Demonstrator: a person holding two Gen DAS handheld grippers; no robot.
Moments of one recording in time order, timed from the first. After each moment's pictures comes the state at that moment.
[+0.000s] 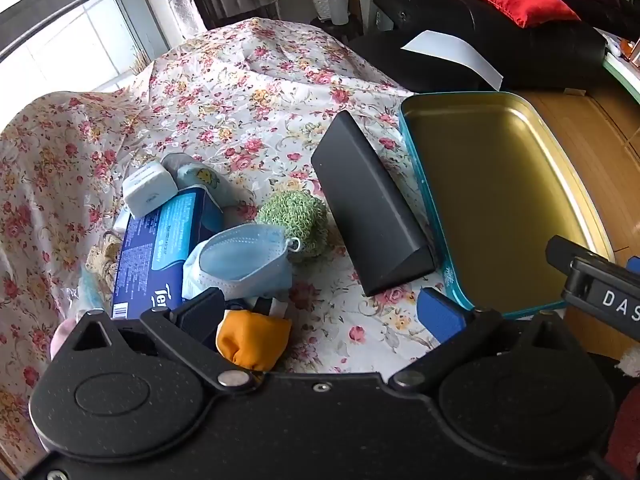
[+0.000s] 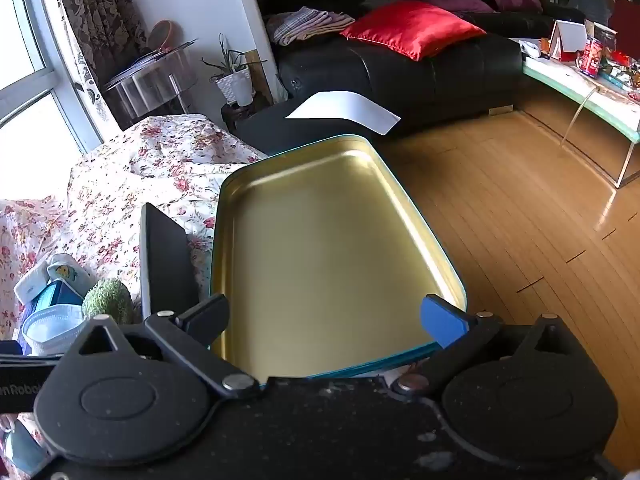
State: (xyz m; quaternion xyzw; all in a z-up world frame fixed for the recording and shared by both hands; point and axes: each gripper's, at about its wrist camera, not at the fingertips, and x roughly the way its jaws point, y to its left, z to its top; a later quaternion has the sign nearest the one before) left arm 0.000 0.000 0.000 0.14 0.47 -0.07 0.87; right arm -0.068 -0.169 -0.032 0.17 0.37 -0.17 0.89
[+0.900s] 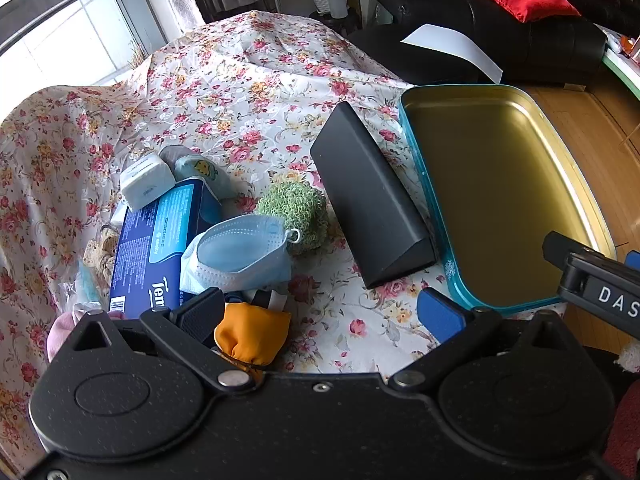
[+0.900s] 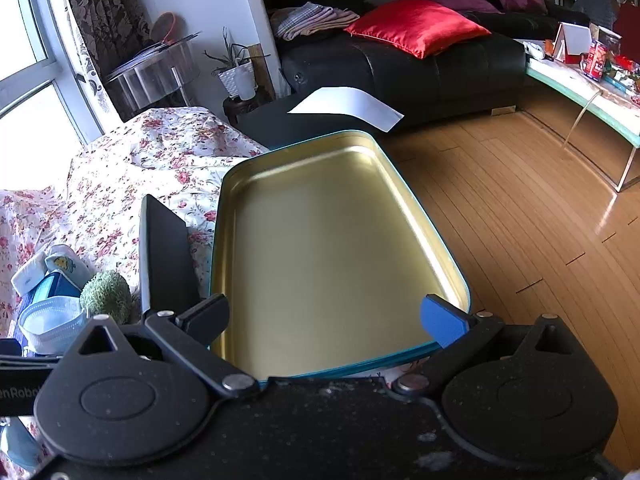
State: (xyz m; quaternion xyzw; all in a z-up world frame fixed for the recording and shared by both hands) left arm -0.001 0.002 -0.007 0.13 0.48 -0.08 0.86; right arm -0.064 -0.166 -0.034 0.17 0.38 -0.17 0.89
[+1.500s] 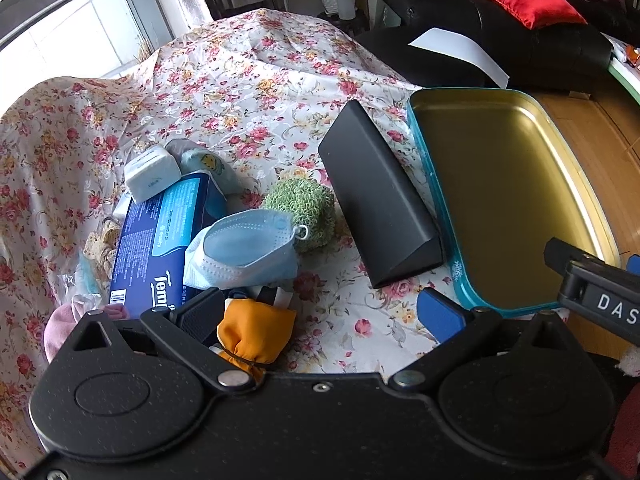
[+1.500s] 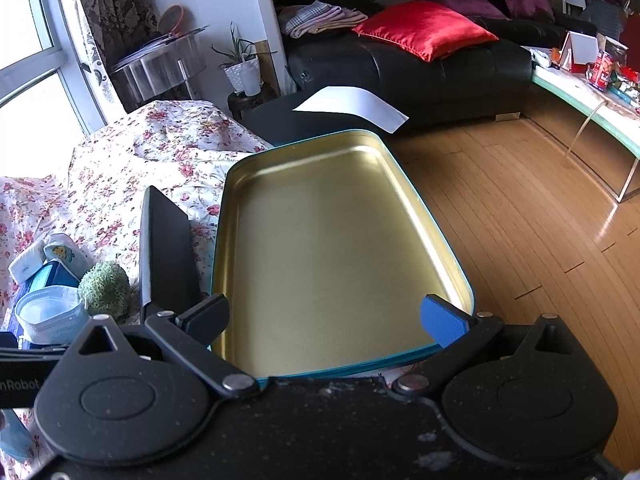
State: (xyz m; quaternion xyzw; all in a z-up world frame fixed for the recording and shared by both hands) left arm -0.002 0.008 -0.009 0.12 0.48 -0.07 0.87; right arm -0.063 -0.164 -0.032 0.15 0.38 -0.16 0.90
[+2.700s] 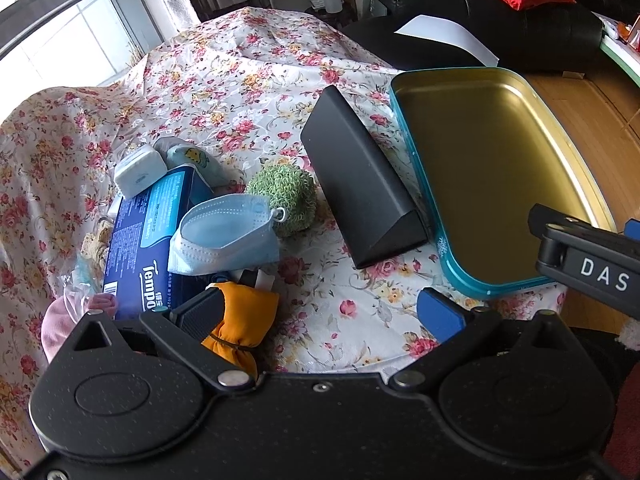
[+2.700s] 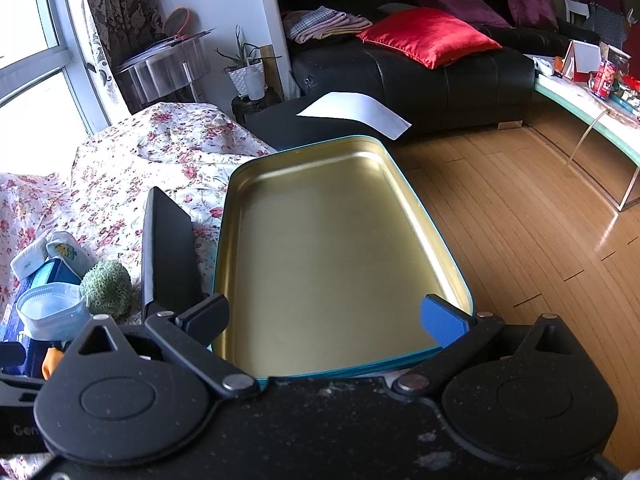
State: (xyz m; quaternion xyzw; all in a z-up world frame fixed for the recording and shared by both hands) left arm -0.015 -0.007 -0.015 0.15 0.48 -0.08 0.86; right arm -0.066 -0.159 -0.031 0.14 0.38 -0.16 0.90
